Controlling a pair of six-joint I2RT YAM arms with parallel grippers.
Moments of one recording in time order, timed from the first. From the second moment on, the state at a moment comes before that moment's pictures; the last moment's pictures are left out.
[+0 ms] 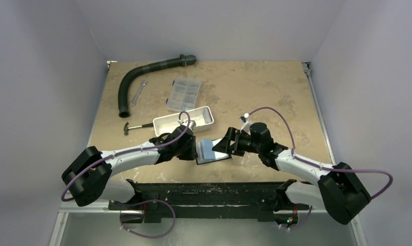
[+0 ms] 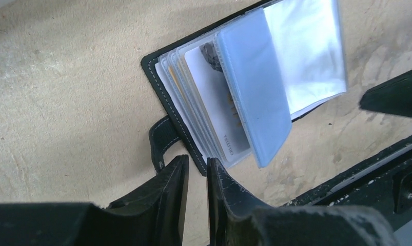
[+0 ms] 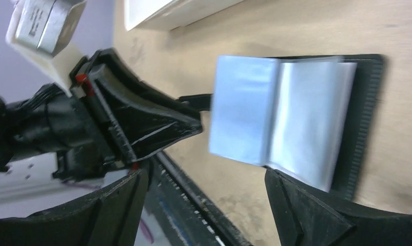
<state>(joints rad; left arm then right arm) -0.83 1.33 0.64 -0.21 -0.04 -0.69 0.60 1.20 0.41 0.29 -0.48 0.89</state>
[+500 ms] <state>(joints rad) -0.83 1.39 0.60 -0.17 -0.06 -0.69 0.56 1.29 0.45 0.08 -0.26 0.84</state>
